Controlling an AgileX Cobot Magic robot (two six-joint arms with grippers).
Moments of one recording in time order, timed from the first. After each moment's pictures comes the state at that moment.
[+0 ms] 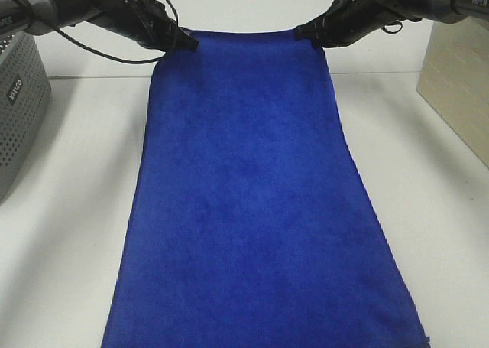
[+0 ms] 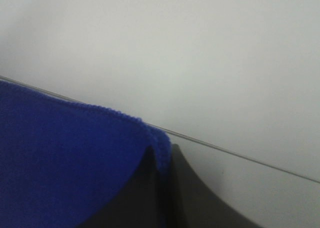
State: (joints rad) left arm -0.21 2.59 -2.31 -0.48 0.47 0.64; right arm 0.15 2.49 -2.13 0.48 0.39 -0.49
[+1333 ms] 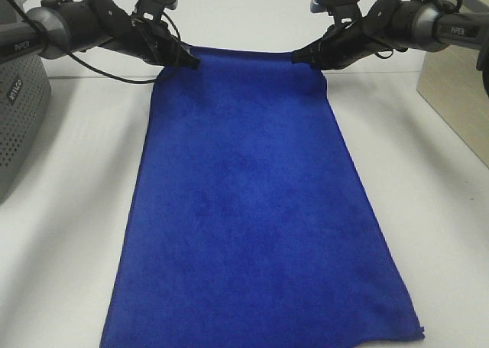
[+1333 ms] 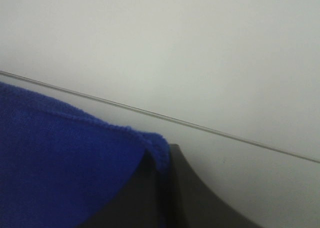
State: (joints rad) left arm -0.22 2.66 -2.31 -0.50 0.35 0.70; right arm 0.15 2.59 -2.13 0.49 0.30 -0.49
